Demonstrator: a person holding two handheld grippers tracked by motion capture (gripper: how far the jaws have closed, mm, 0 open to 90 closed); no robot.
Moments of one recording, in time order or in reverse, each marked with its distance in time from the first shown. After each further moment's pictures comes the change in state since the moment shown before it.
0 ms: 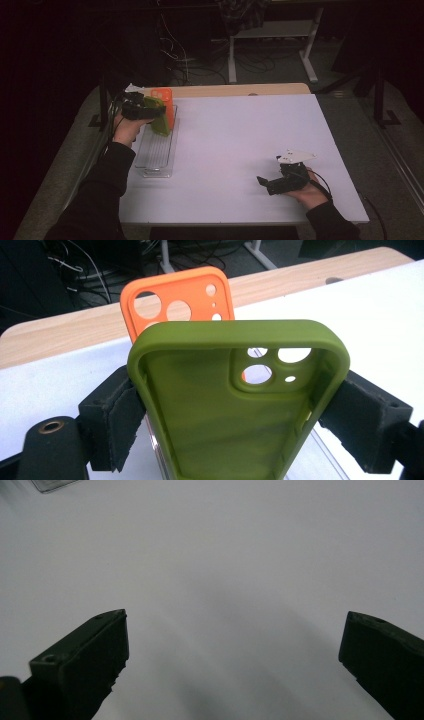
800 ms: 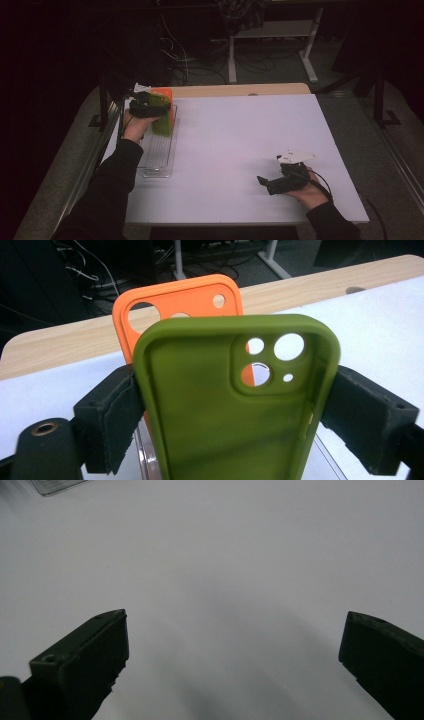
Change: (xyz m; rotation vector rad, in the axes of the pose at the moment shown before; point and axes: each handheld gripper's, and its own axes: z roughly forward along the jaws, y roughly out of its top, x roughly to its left) left arm -0.005 0.001 0.026 -0.047 0.058 -0.015; right arm 0.000 0.001 -0.002 -0.005 0.001 0.002
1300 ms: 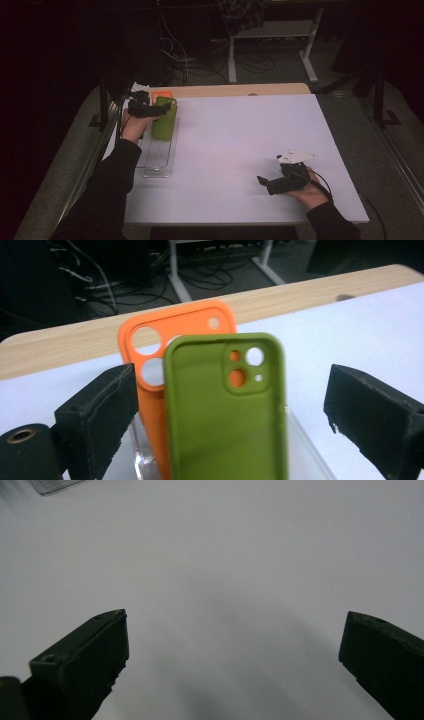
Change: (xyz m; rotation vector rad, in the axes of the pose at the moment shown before) left arm 0.000 0.003 -0.008 -0.014 -0.044 -0.012; right arm 0.001 0.000 0.000 0.001 -0.002 0.002
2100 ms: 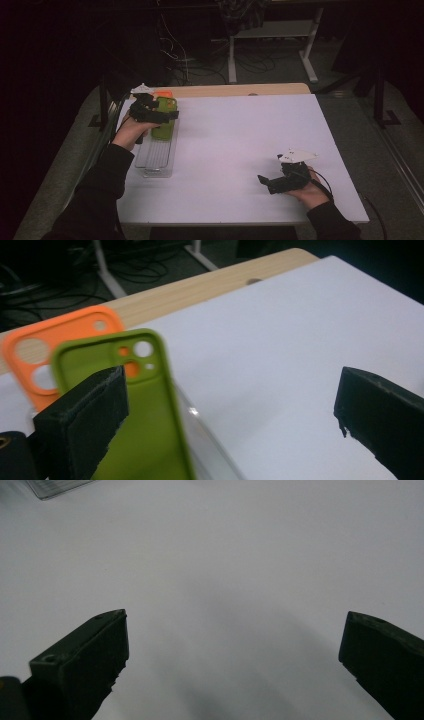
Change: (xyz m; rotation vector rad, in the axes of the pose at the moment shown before) left arm -0.036 0.007 -0.034 0.047 -0.250 0.097; right arm -0.002 0.001 -0.002 -0.011 -0.007 -0.003
